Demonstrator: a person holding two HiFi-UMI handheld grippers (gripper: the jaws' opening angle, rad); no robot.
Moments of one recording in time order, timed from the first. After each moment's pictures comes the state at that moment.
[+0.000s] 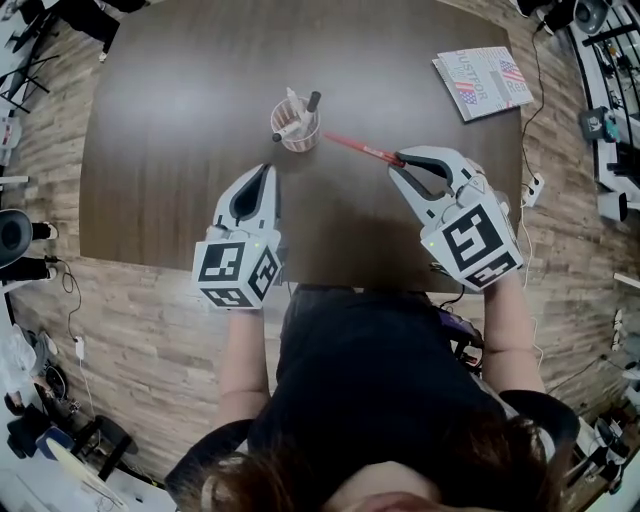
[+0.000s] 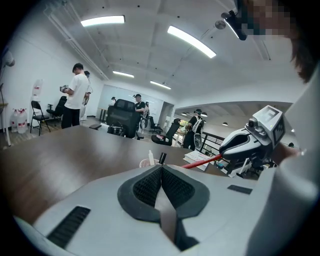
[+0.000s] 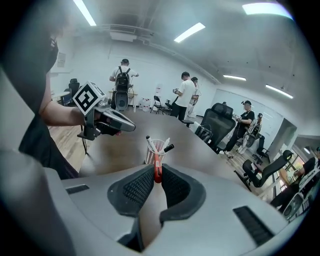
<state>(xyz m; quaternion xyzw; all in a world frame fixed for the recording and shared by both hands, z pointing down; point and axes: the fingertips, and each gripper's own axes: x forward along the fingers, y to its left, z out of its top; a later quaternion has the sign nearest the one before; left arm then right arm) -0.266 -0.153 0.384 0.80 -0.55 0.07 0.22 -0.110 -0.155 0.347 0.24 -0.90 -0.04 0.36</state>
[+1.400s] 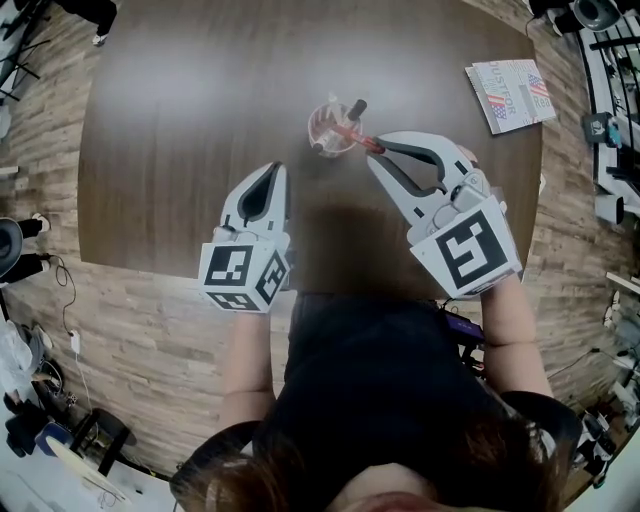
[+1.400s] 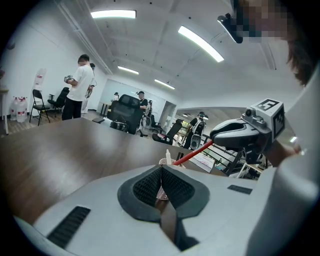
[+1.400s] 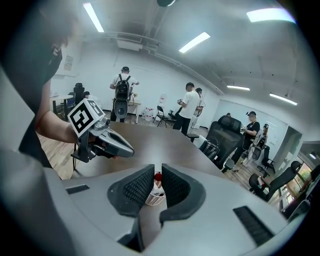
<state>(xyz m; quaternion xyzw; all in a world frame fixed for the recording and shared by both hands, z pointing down) -0.318 -0.186 0.410 0.80 -0.54 0.06 0.25 -0.216 -0.200 0.333 0.22 -0.92 -0.07 0.32</state>
